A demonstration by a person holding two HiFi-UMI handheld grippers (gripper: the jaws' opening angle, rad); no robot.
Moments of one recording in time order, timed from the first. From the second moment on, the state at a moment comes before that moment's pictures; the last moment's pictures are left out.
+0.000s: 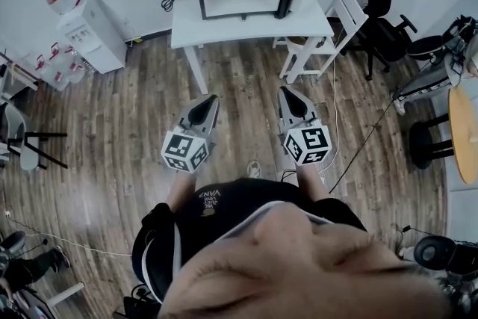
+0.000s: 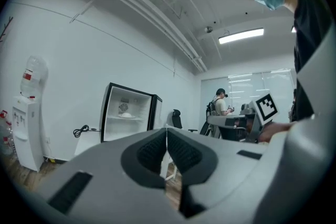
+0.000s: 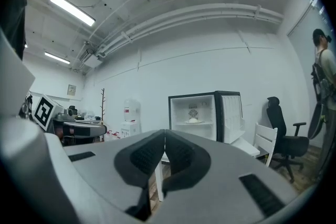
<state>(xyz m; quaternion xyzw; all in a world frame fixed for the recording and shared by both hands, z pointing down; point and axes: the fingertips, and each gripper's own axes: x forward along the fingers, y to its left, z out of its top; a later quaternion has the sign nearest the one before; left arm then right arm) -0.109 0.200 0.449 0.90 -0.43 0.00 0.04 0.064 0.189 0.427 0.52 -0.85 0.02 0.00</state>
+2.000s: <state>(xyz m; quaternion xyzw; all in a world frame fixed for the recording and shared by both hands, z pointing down) -0.118 -0.111 0.440 0.90 -0.44 -0.04 0.07 0.046 -0.124 0.429 0.51 -0.86 0.01 0.03</state>
